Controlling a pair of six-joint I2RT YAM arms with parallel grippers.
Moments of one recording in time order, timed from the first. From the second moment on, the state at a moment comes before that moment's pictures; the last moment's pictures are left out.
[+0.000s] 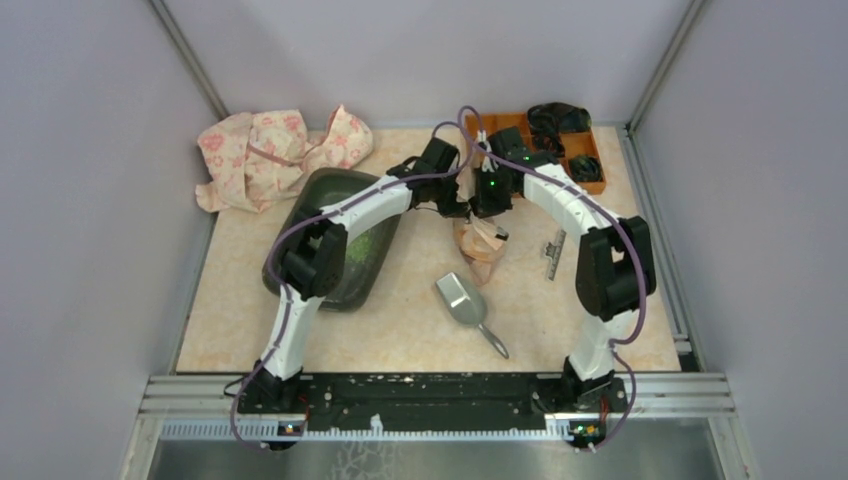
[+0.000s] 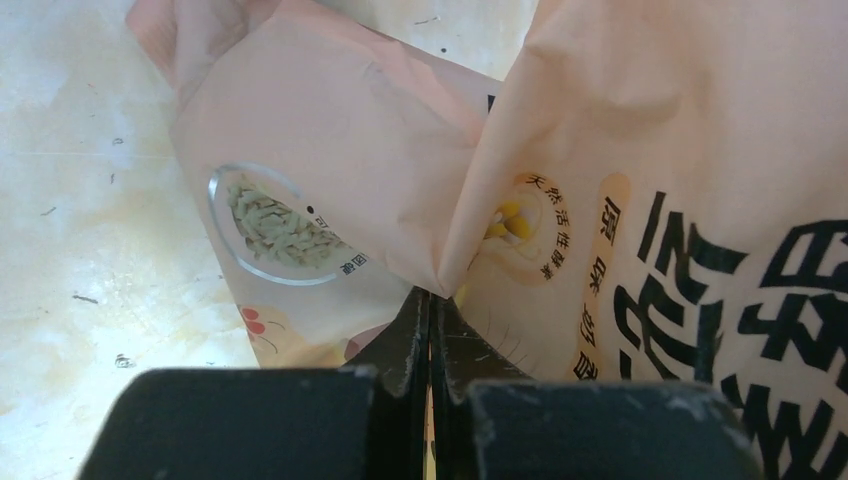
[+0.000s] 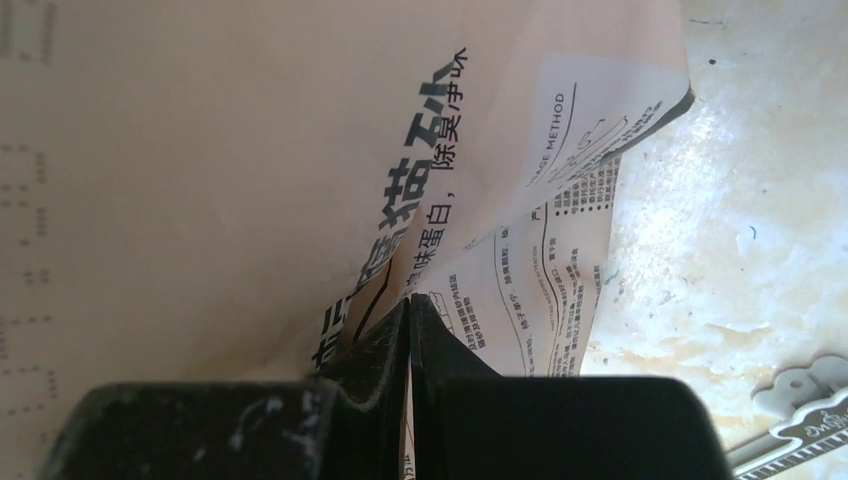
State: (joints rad) left arm -0.69 2.25 1.87 -0.42 0.25 -0.82; right arm 0.38 1.81 1.50 -0.72 -0.24 0.29
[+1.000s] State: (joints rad) left arm -0.78 2.05 1.60 -0.32 0.27 -0.83; right arm 0.25 1.52 1.16 -0.61 -0.33 0.36
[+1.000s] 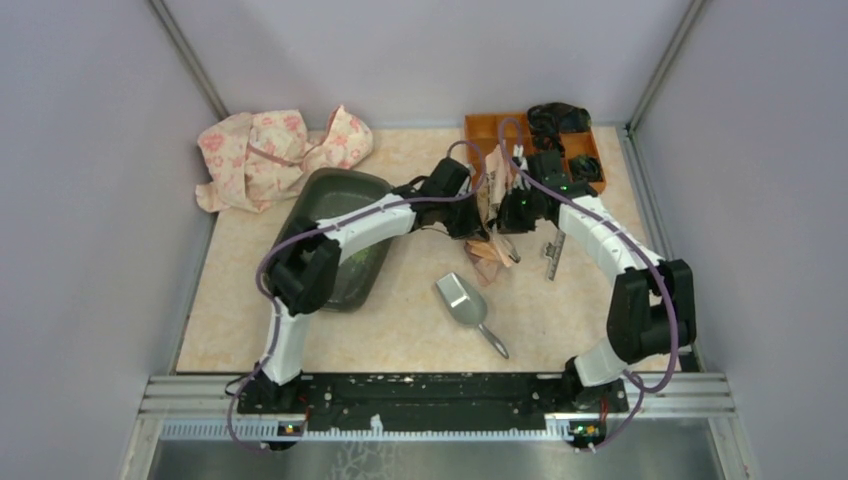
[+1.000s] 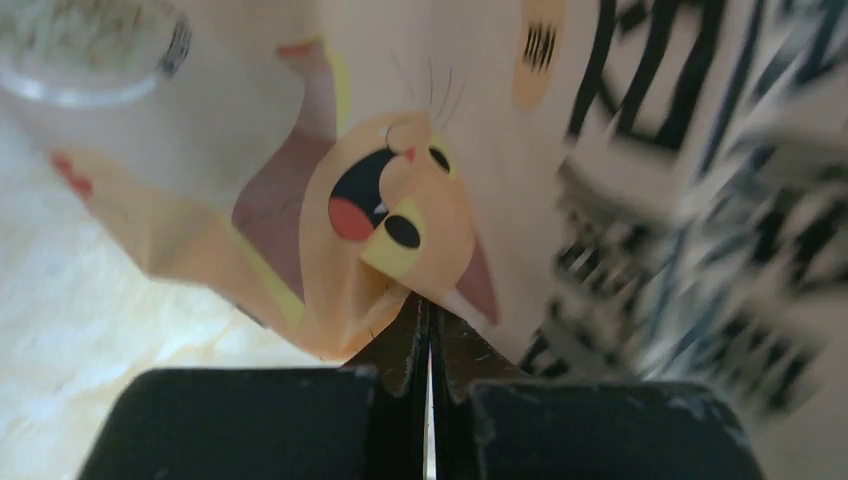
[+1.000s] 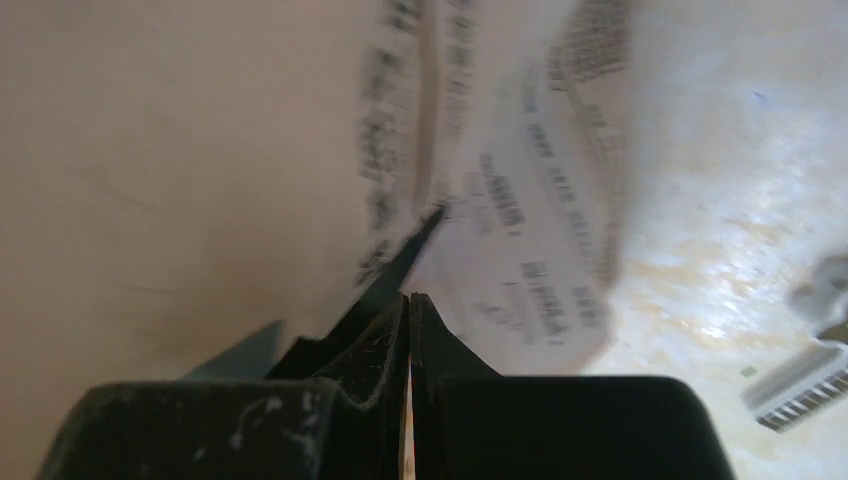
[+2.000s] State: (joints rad) left arm -0.62 1.83 1.55 -0.35 0.27 -0.74; right arm 0.35 1.50 1.74 -0.84 0.09 0.13
